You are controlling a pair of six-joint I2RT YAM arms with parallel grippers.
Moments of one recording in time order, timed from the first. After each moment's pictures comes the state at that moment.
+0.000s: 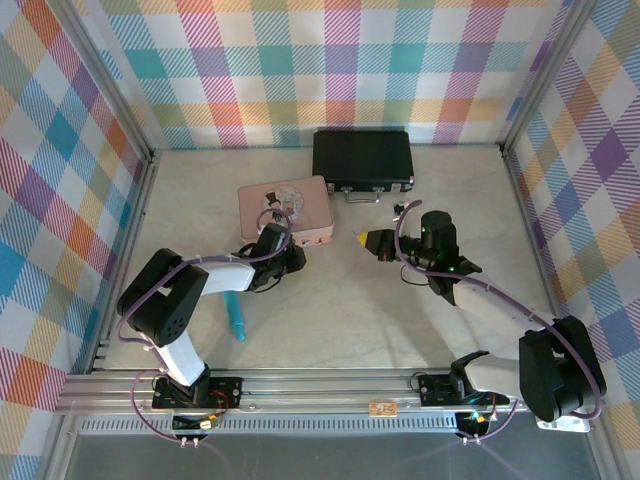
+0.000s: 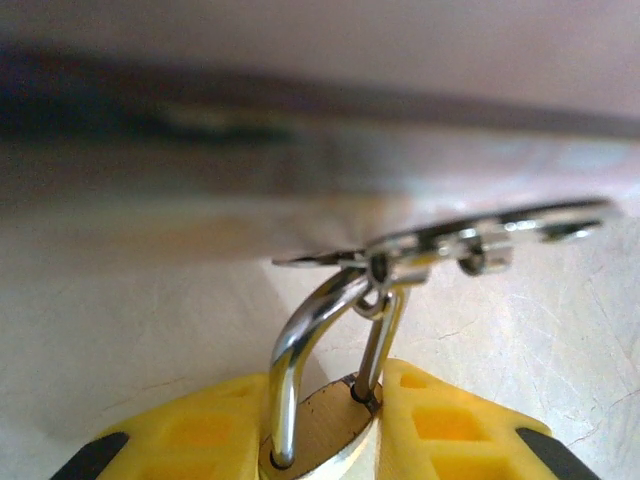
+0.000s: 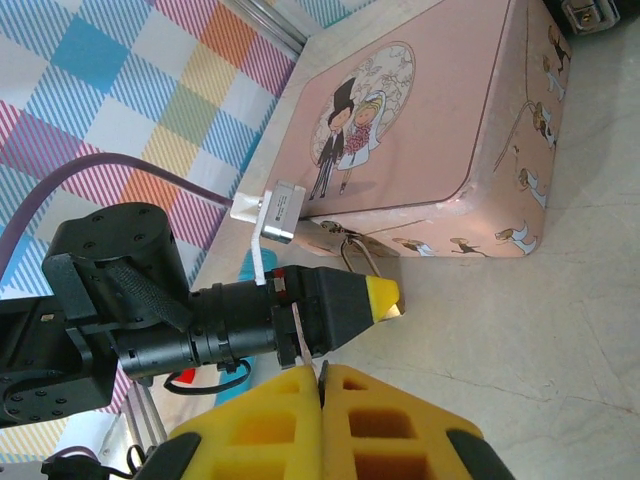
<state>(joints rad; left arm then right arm) -0.55 1.71 0.76 0.14 0.00 -0.73 0.40 1.21 0.61 0.23 -0.59 0.65</state>
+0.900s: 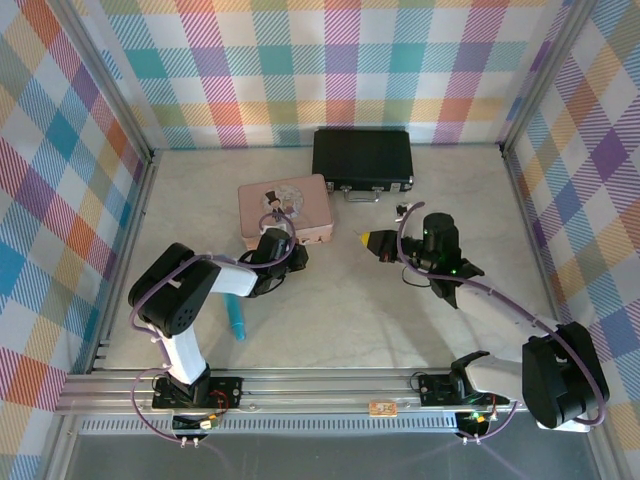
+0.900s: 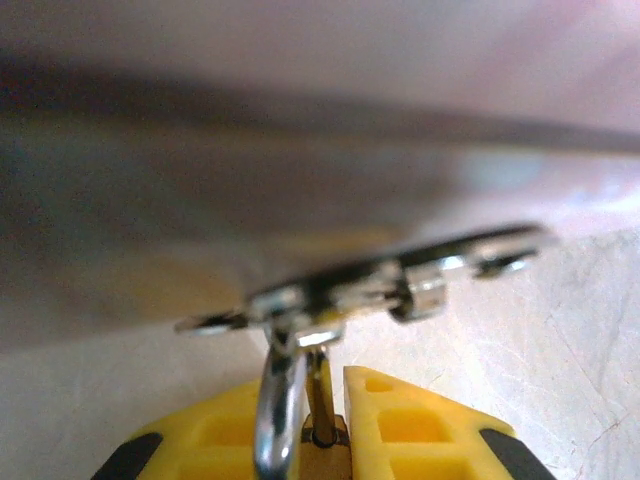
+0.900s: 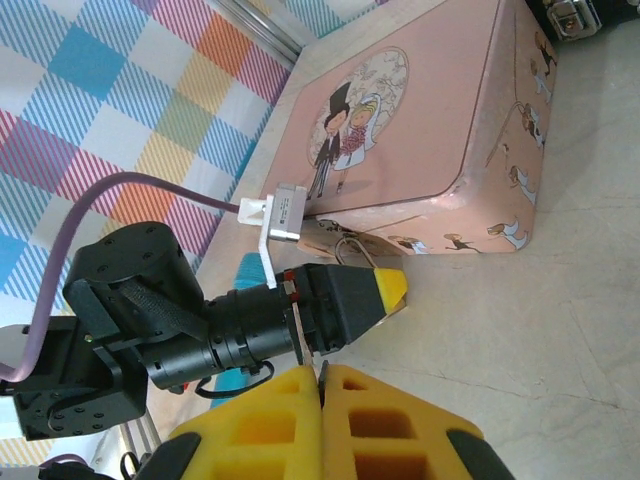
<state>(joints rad) -0.55 1.79 0.70 0.43 0.01 -0.71 0.40 1.18 0.60 0.23 -0.57 0.65</state>
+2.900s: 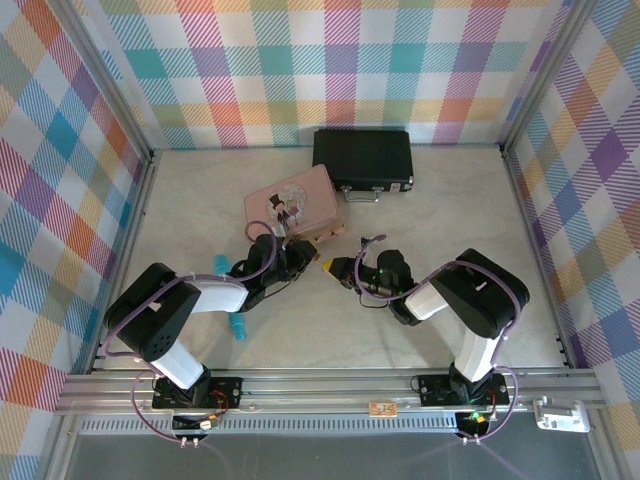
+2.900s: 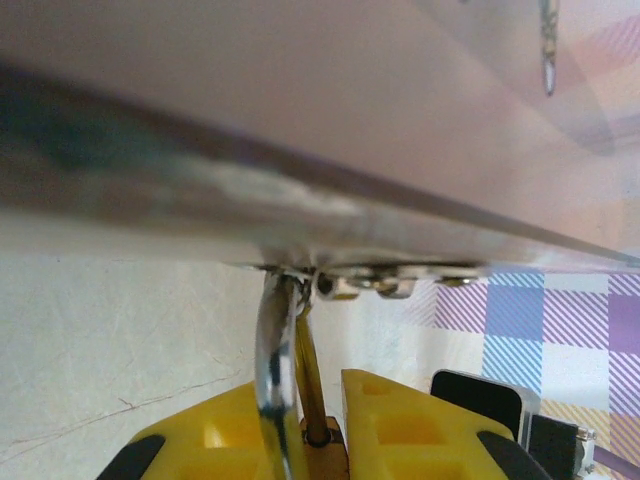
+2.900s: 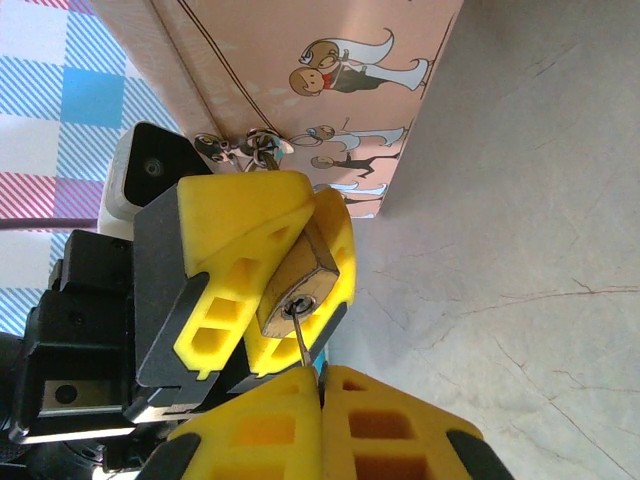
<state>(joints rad) -0.61 1.60 0.57 0.63 0.16 -1.31 0.68 1.78 0.44 1.13 -0.41 1.27</state>
